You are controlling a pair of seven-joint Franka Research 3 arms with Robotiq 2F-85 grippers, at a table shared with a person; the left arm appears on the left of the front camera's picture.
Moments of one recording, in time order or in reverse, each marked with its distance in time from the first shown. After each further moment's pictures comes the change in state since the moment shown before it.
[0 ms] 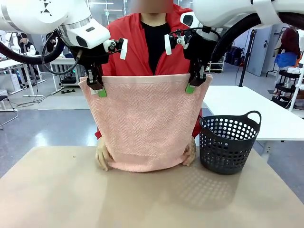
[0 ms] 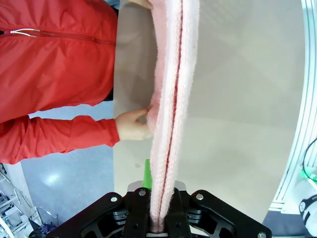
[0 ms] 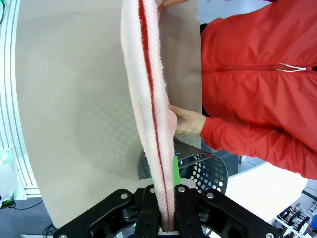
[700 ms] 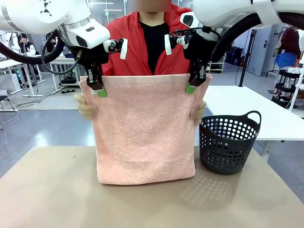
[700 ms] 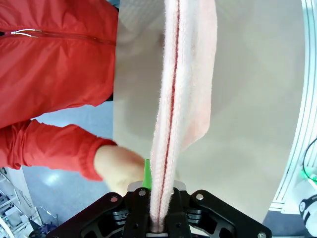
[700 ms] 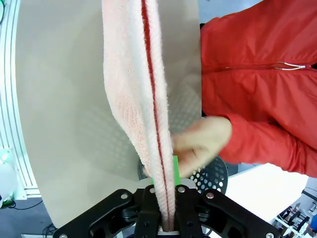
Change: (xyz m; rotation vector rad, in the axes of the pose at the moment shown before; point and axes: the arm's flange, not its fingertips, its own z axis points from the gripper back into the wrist) left arm 0.000 0.000 0.000 0.000 0.000 0.000; right arm 0.000 0.000 0.000 0.000 0.000 0.000
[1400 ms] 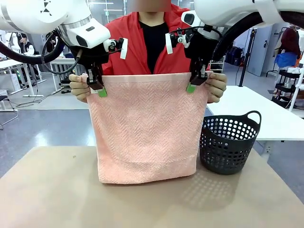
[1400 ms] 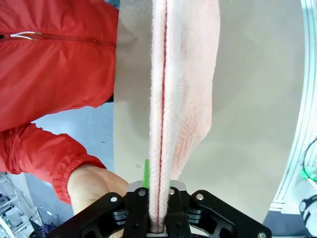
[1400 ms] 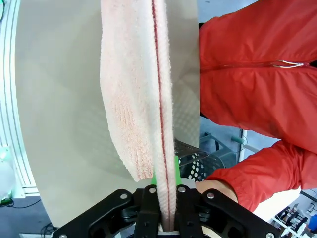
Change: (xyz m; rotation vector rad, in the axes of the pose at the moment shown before) left arm 0.000 0.000 0.001 0.001 -0.001 -0.002; right arm -0.002 -0.001 0.003 -0.006 -0.001 0.009
